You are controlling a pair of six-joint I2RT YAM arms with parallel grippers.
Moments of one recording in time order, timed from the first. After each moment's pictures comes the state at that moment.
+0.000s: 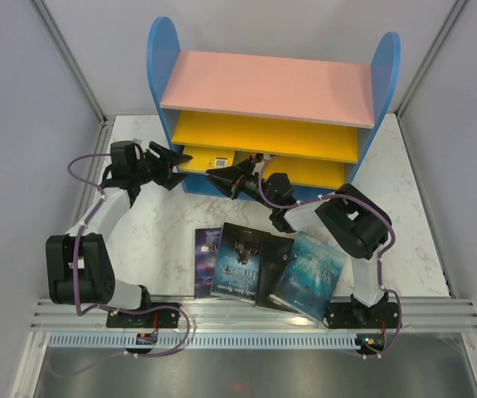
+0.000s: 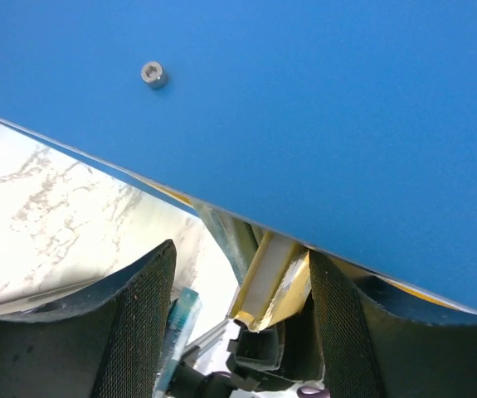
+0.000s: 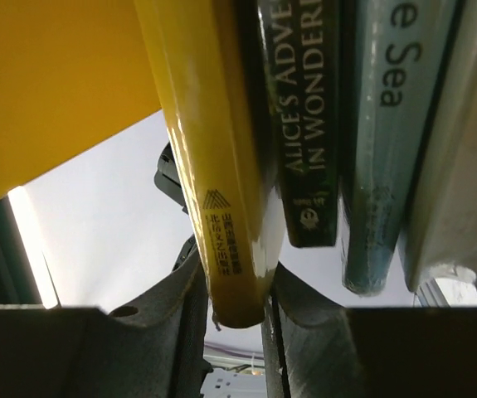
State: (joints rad) left arm 0.02 1.43 0.92 -0.06 0.60 -1.18; right arm 0.73 1.98 0.94 1.25 -0.31 1.81
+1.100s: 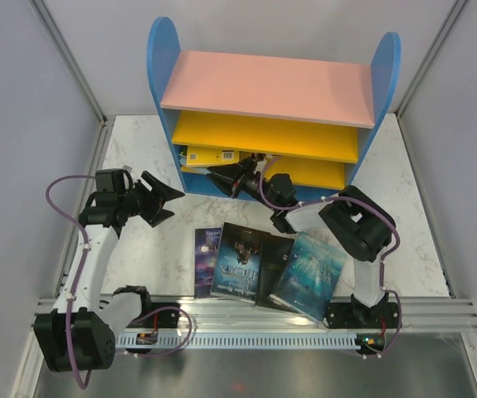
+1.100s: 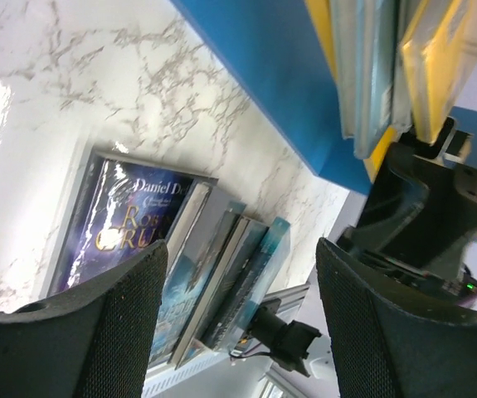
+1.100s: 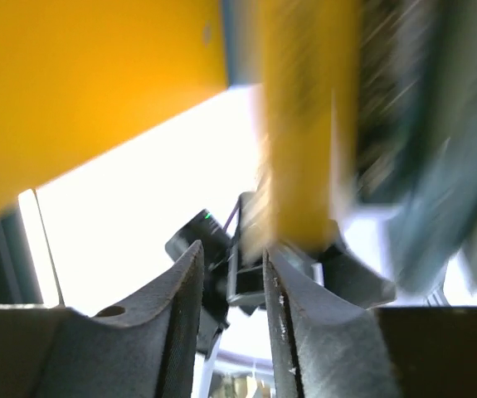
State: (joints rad) left arm 0.06 1.02 0.83 -0.60 0.52 -0.90; right arm 0.74 1.98 0.94 1.28 -0.26 1.79
